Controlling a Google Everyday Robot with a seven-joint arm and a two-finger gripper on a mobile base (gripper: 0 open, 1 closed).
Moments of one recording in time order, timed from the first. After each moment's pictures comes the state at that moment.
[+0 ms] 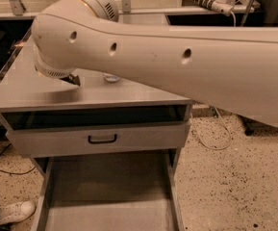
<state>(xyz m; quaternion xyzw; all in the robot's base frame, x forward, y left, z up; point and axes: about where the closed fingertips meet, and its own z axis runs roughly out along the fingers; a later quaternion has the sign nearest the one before) 0.581 0.225 0.932 -0.71 0.54 -0.05 0.44</state>
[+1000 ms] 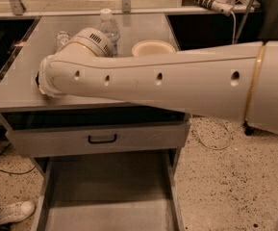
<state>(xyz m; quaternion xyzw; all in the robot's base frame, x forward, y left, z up) 0.600 0.255 0.864 -0.72 0.52 -0.04 0.46</state>
